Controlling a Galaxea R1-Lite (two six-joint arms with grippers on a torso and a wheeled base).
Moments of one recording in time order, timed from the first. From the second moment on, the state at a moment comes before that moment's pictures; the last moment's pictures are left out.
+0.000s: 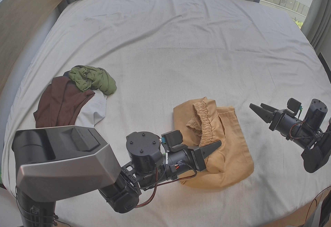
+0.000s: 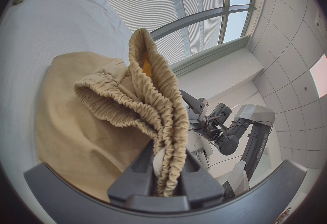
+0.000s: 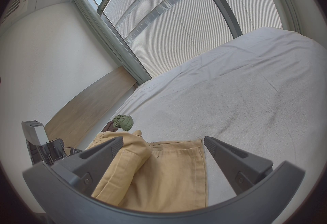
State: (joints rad) left arm -0.81 2.30 -0.81 -1.52 -0.33 -0.72; right arm 0.06 1.90 -0.38 -1.54 0.53 0.37
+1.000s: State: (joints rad) left arm -0.84 2.36 -0.87 -1.49 -0.33 -0.72; right arm 0.03 1.90 -0.39 -1.54 0.53 0.37
